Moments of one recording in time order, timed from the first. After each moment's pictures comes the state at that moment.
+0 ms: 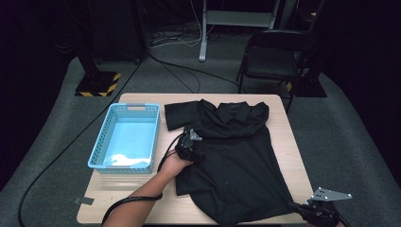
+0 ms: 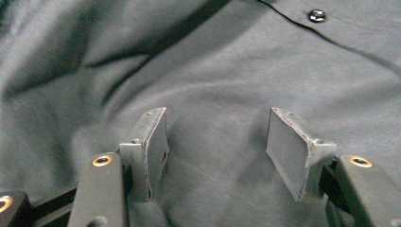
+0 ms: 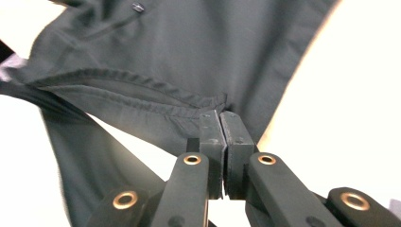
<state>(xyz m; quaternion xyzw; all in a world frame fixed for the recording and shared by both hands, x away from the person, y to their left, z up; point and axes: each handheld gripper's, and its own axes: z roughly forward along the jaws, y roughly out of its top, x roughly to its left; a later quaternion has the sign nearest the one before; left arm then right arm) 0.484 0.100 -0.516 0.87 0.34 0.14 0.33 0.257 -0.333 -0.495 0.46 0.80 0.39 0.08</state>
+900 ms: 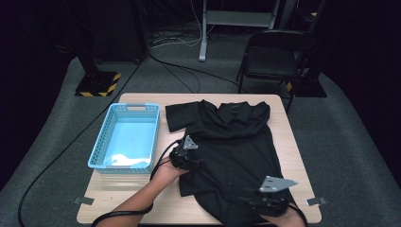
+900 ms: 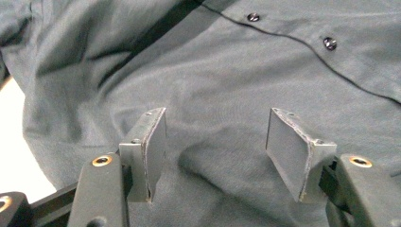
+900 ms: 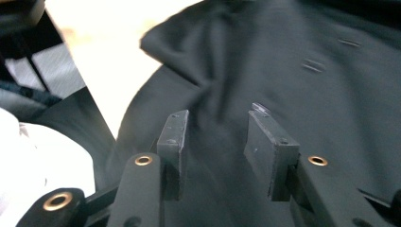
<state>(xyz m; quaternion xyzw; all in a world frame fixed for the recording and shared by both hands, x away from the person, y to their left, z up) 0.437 0.119 -0.498 0.87 0.31 0.14 0.36 0.293 -0.182 -0.473 0.29 0.85 0.43 0.08</state>
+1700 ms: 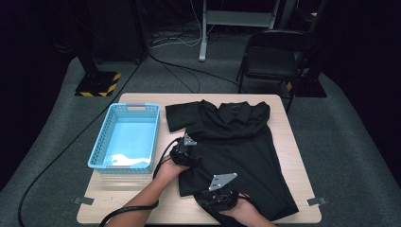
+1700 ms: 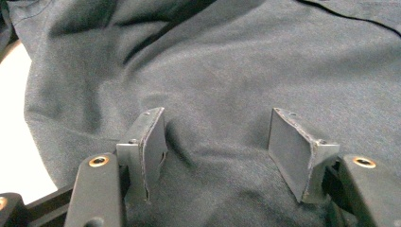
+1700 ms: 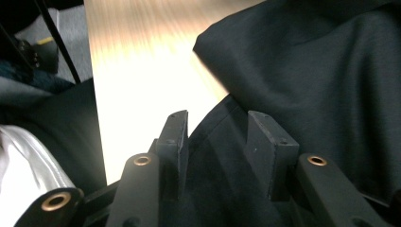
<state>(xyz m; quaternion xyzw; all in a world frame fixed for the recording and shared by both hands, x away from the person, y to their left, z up) 0.462 0.119 -0.520 0.86 0.35 0.15 0.34 0.327 -0.070 -0.520 0.20 0.89 0.40 0.02</state>
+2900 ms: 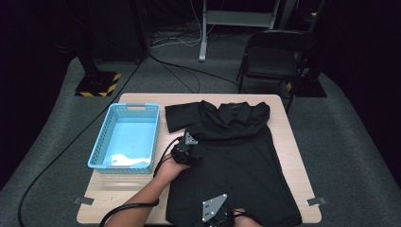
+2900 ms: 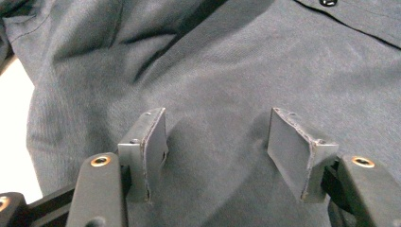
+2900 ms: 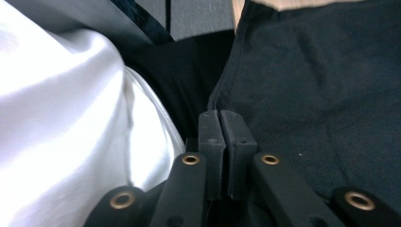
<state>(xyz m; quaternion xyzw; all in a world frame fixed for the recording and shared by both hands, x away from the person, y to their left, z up) 0.463 0.117 -0.519 0.86 0.34 0.15 0.34 0.272 -0.057 -0.512 0.05 0.92 0.38 -0.06</state>
